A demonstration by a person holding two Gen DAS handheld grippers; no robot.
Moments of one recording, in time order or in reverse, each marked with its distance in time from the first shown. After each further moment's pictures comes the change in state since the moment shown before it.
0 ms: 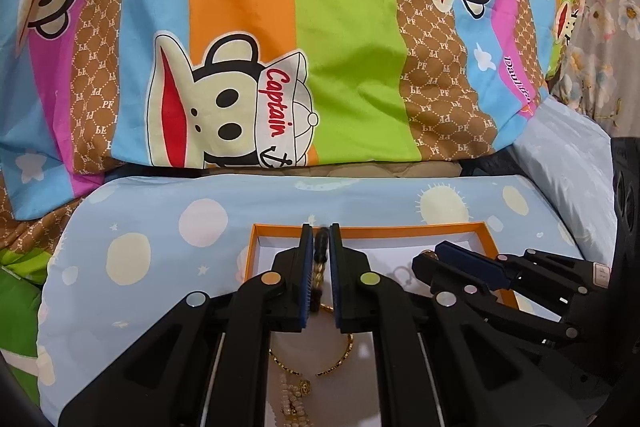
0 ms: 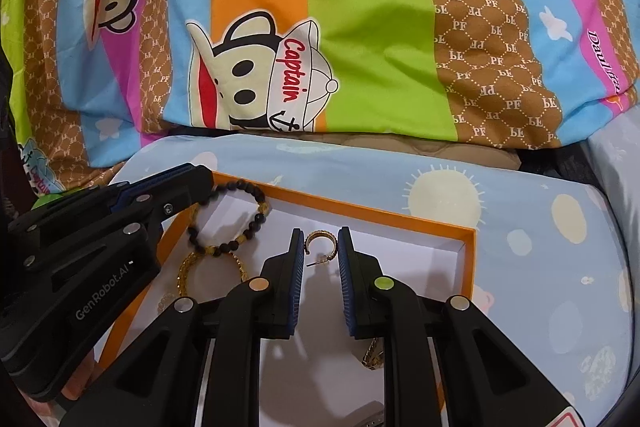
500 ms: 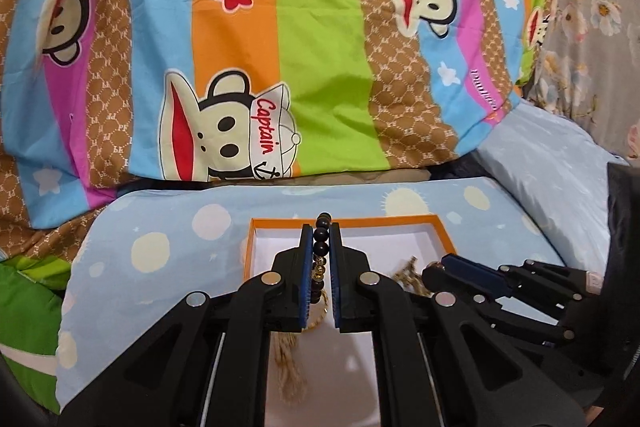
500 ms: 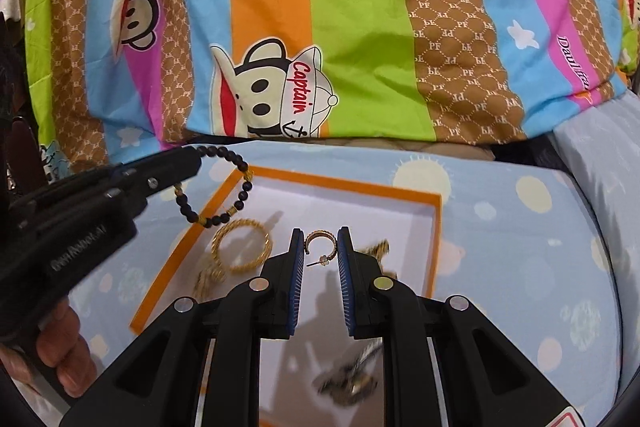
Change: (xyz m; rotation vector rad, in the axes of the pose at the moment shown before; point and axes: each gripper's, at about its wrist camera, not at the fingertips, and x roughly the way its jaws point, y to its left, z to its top) left arm -0.055 -0.011 -0.006 0.036 -0.055 -0.032; right arm -0.058 0.004 -0.028 0.014 -0.076 0.000
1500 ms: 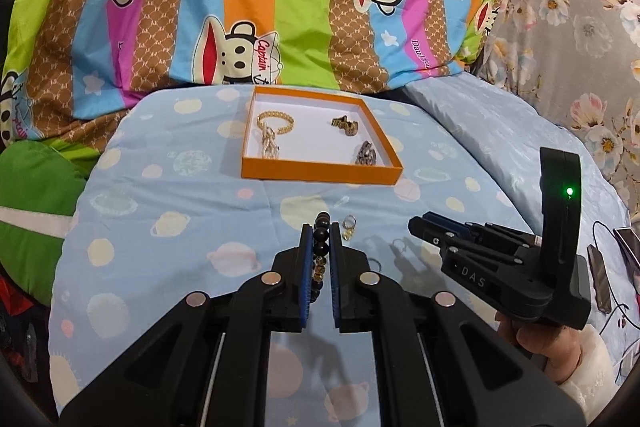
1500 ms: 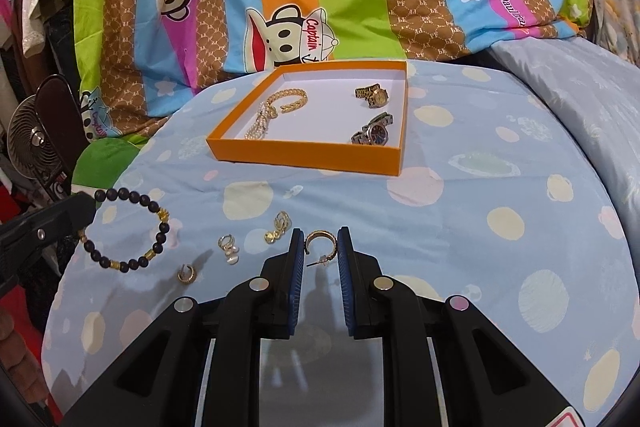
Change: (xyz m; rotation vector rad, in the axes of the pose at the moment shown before) left arm -0.207 -0.015 -0.167 -0.047 0.035 -0.110; right arm -0.133 0.033 -0.173 0.051 0.007 -0.015
